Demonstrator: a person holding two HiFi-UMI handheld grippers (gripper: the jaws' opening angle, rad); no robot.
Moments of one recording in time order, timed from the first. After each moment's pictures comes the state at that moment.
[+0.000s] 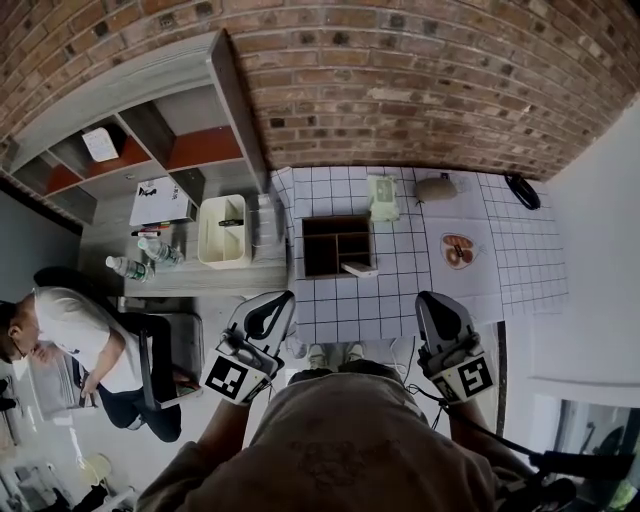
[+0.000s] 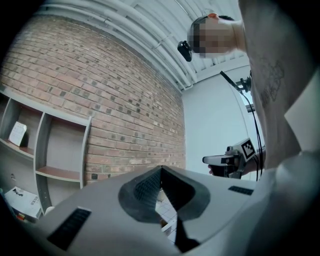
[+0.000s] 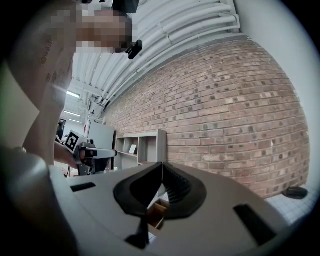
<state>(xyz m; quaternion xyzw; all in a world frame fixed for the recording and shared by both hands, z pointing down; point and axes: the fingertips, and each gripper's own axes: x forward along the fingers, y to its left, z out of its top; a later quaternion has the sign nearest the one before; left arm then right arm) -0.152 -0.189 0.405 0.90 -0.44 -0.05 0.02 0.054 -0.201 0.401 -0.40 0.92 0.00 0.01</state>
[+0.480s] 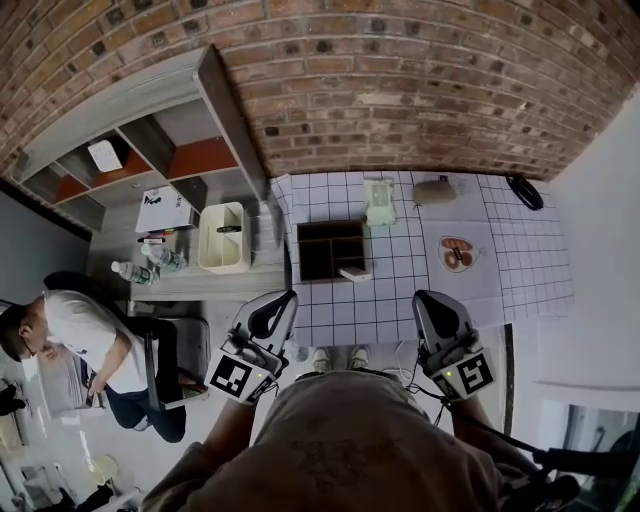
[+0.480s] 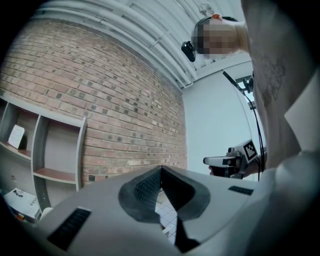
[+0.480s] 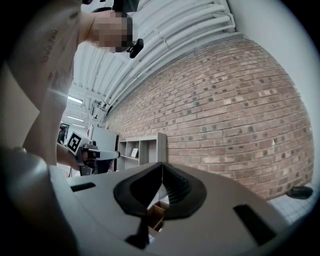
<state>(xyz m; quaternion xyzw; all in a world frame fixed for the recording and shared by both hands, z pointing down) -0.117 -0.195 0.398 0.89 -0.45 -0.05 0.01 0.081 -0.208 0.396 -0.38 0.92 0.00 0.03</state>
